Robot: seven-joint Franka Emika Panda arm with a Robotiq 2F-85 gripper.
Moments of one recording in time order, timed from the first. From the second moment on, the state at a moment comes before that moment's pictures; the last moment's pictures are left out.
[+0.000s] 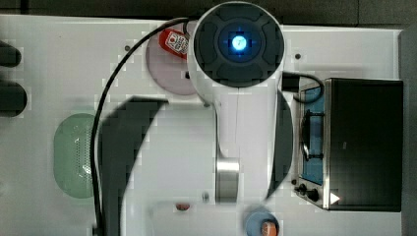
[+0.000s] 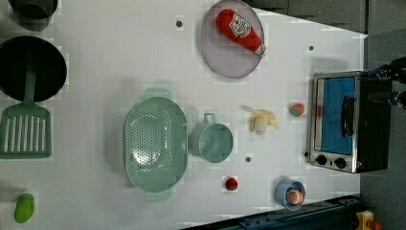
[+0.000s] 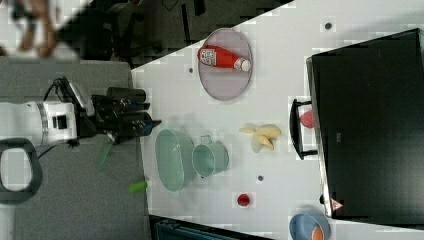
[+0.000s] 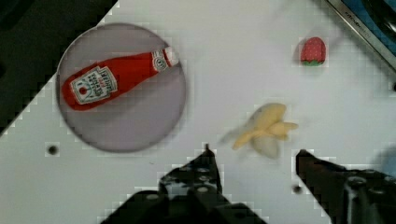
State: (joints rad) arm -0.01 -0.03 0.00 -1.79 -0.02 0.20 0.07
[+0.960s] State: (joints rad) arm -0.04 -0.48 -0.02 -2.18 -0.04 0.21 0.08
